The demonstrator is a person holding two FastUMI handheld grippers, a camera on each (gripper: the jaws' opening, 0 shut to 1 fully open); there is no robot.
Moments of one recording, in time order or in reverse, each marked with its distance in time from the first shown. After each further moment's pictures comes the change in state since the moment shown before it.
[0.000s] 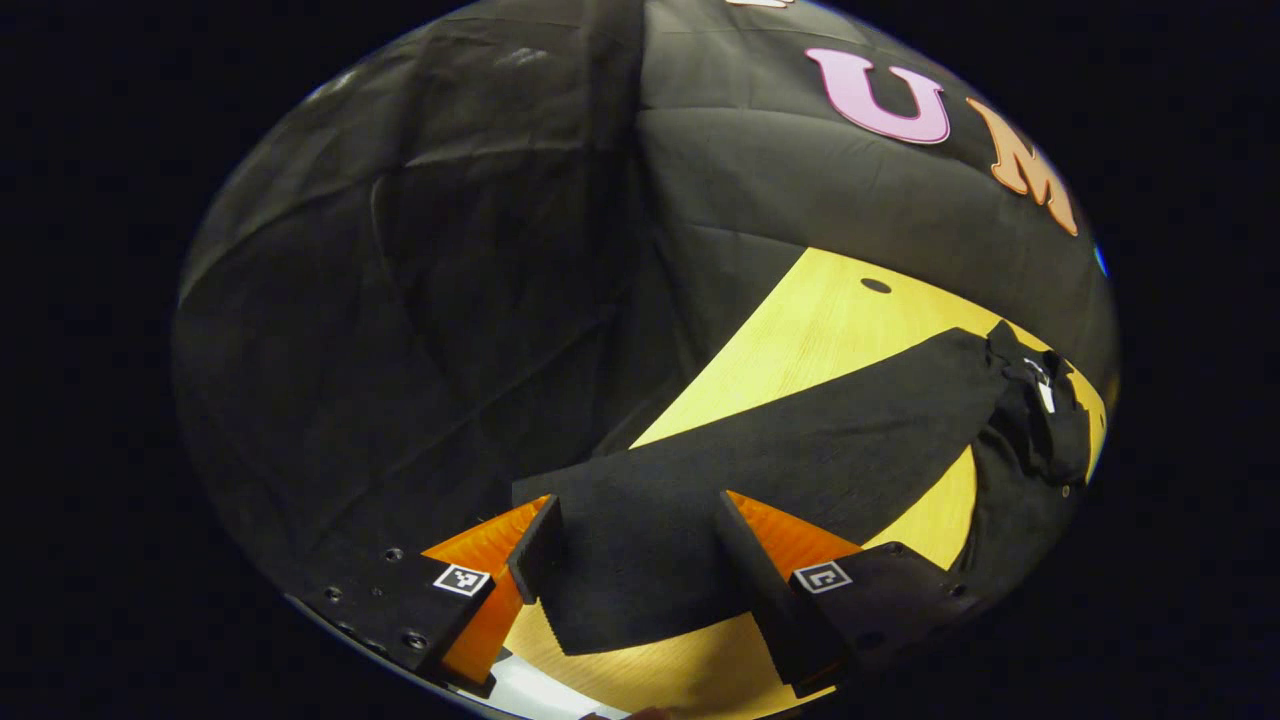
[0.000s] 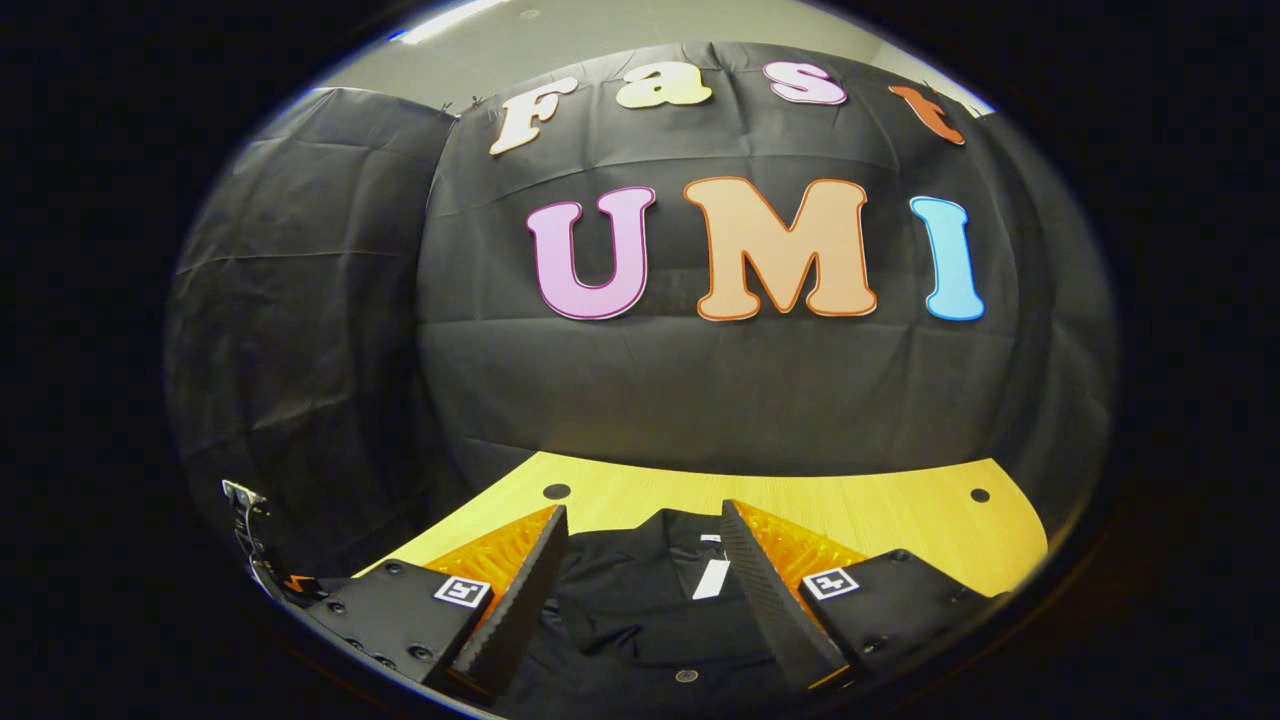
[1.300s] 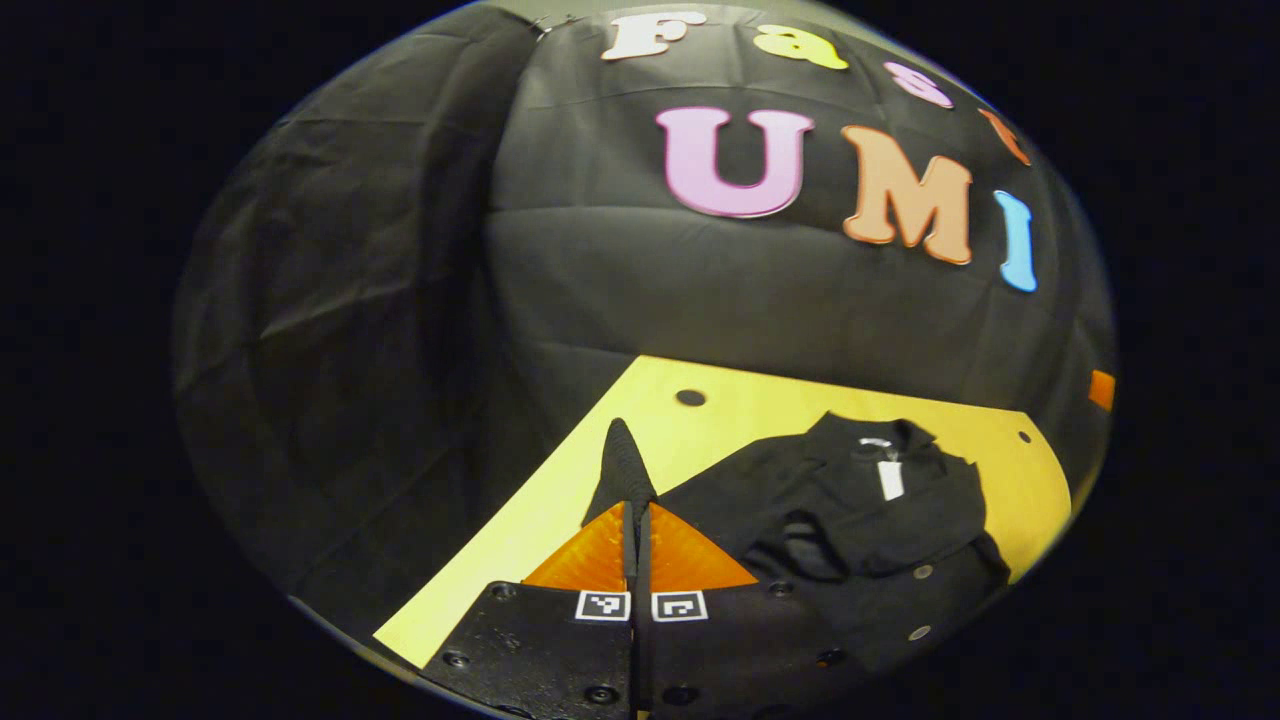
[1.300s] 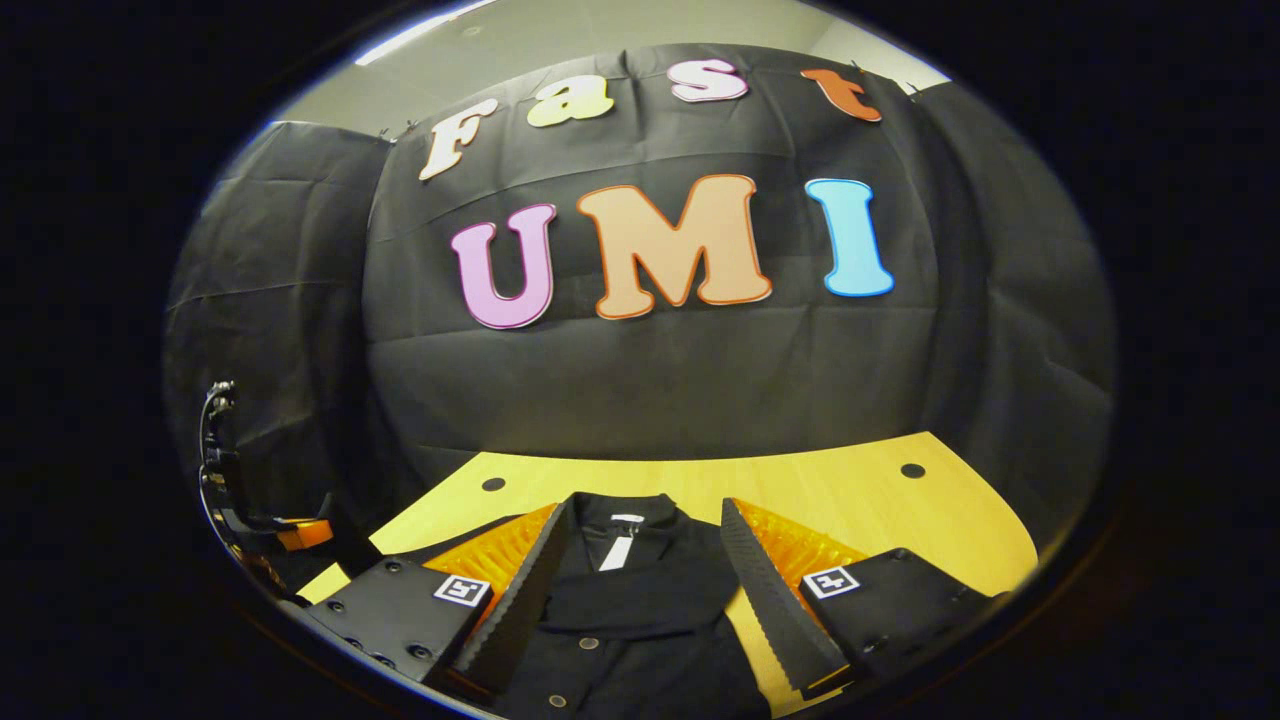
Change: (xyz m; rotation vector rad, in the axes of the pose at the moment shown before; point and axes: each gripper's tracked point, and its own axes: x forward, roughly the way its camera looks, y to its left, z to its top) left arm -0.101 -0.218 0.151 0.131 -0.280 -0.370; right arm -0.071 -0.141 -0.027 0.124 -0.001 -0.122
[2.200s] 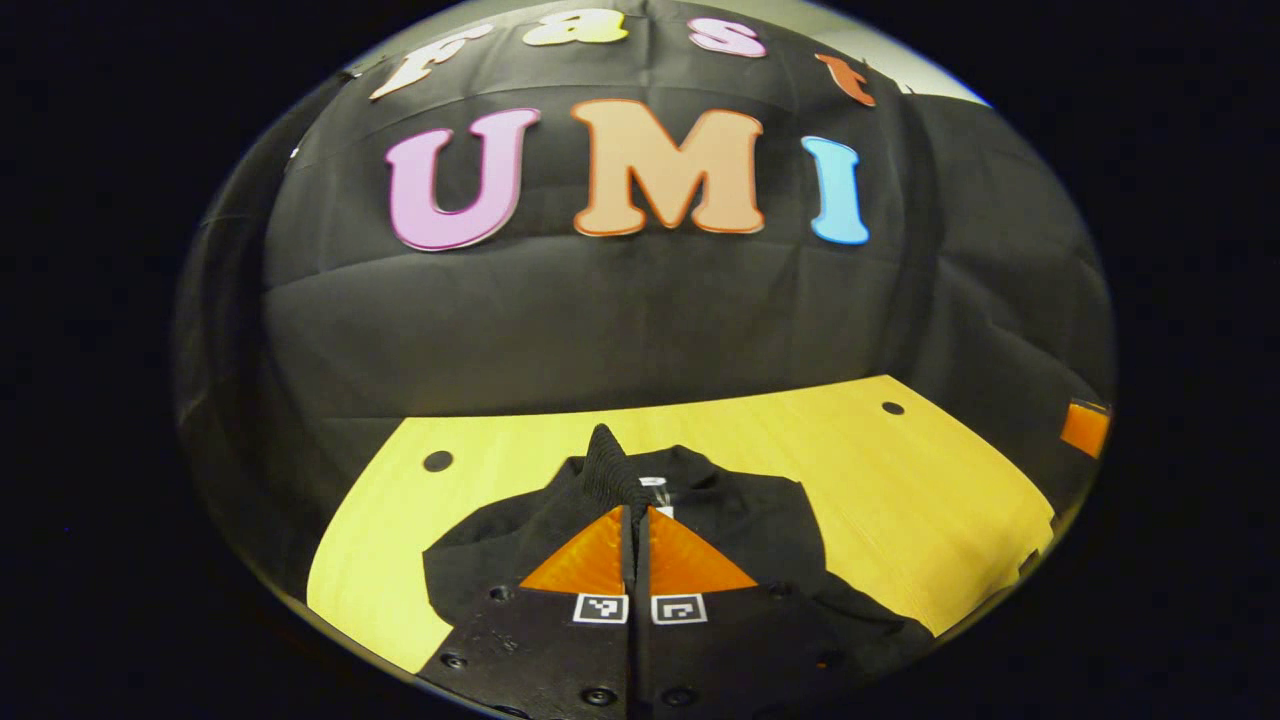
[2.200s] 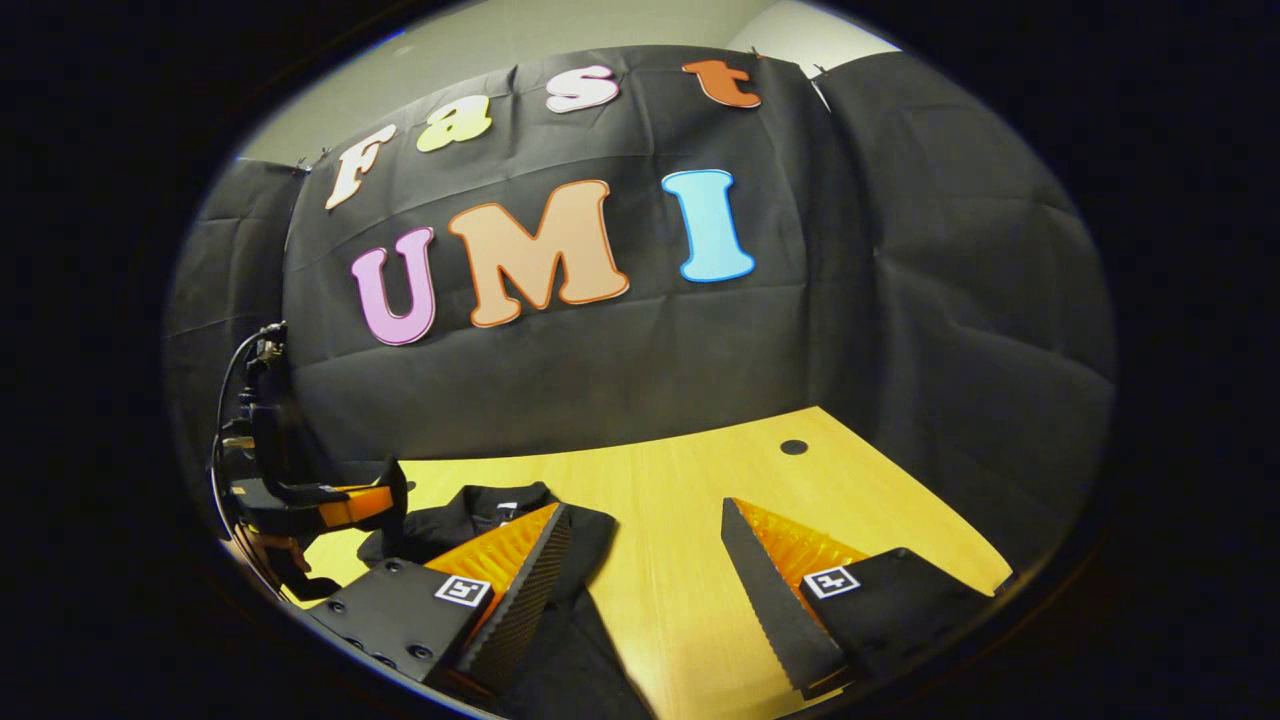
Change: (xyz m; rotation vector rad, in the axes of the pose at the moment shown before) left arm 0.035 -0.292 0.010 0.216 0.007 -0.408; right arm -0.052 -0.157 -0.022 0.117 0.010 -0.180
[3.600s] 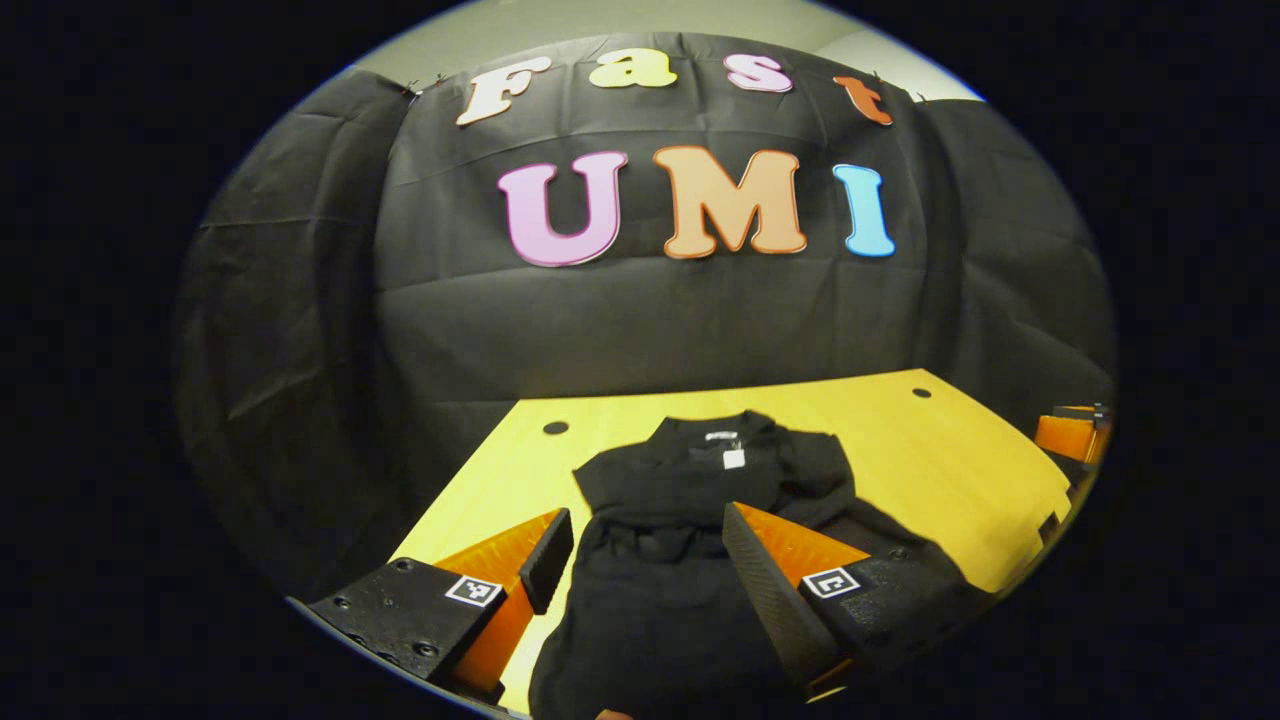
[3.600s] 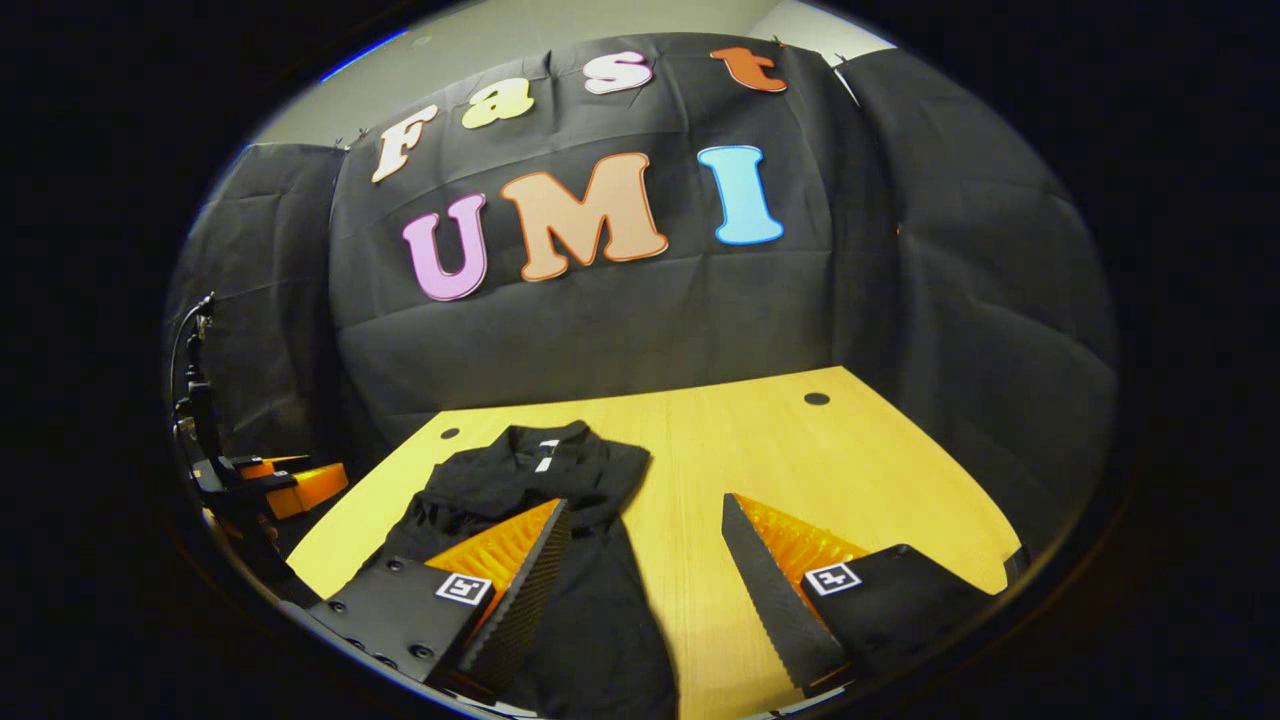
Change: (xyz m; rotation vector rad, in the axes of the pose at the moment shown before) left arm -0.208 0.092 -0.072 -0.020 -0.055 0.224; right arm -0.077 0.038 -0.082 -0.075 0.097 0.124
